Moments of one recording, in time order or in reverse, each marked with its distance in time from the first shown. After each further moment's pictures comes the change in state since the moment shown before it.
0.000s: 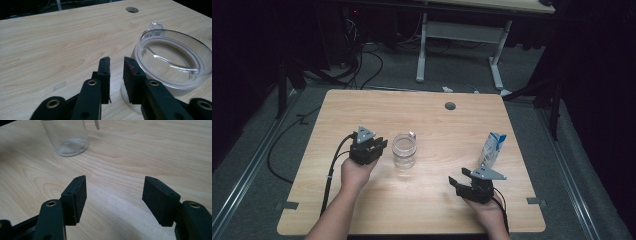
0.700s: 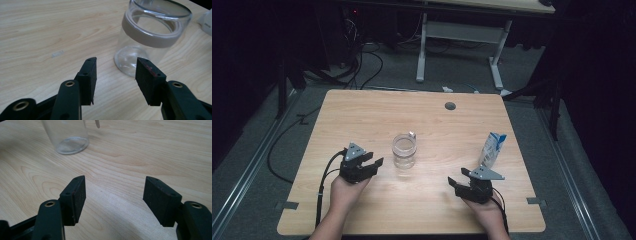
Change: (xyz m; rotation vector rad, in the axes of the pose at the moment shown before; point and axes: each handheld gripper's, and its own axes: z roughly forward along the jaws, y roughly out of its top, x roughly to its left) left arm -0.003 -0.037 -0.035 0.039 -0.027 -0.019; right arm 0.002 0.000 0.002 0.011 -0.008 -0.011
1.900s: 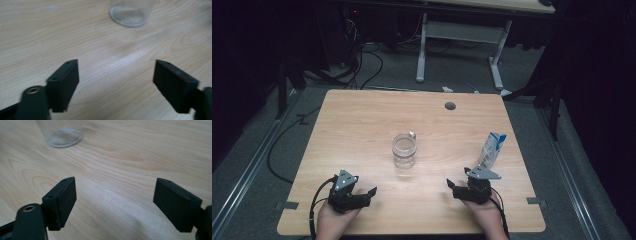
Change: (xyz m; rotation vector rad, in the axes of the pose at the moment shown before) left arm -0.012 -0.065 -0.038 0.070 -0.014 0.001; right arm 0.002 0.000 0.005 0.041 -0.045 -0.026
